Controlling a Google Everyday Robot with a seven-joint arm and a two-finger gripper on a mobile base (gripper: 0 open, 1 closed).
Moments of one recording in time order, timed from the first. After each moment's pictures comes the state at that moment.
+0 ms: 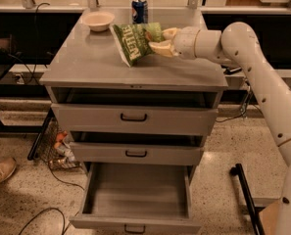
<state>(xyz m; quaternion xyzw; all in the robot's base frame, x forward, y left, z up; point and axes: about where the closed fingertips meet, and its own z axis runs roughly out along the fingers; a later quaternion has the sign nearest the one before) 0.789 -0.057 0.890 -0.52 0.56 0.16 0.62</state>
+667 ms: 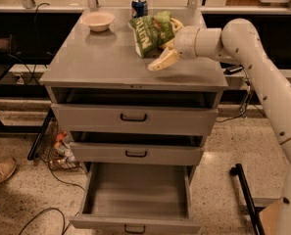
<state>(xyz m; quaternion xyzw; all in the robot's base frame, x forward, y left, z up) 0.783 -0.055 0.888 -0.54 0.56 0.15 0.60</state>
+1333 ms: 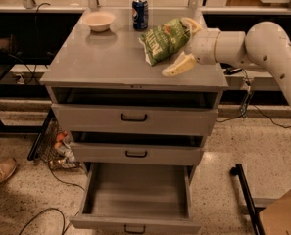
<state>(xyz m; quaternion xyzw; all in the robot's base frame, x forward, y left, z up) 0.733 -0.098 0.904 -0.54 0.57 0.12 0.61</state>
